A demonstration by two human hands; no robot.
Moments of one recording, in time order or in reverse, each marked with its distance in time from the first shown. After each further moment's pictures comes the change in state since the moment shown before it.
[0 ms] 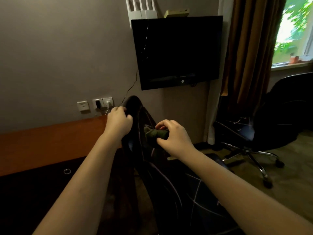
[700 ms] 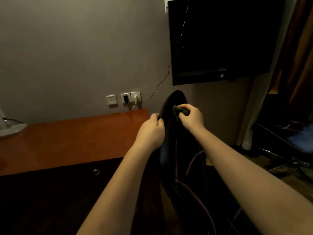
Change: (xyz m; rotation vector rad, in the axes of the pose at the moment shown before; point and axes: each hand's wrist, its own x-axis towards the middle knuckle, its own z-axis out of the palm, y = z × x) left_hand 0.040 -0.041 0.006 -0.207 -0.093 -0.027; right_hand 0.181 0.033 0.110 0.219 0.143 0.260
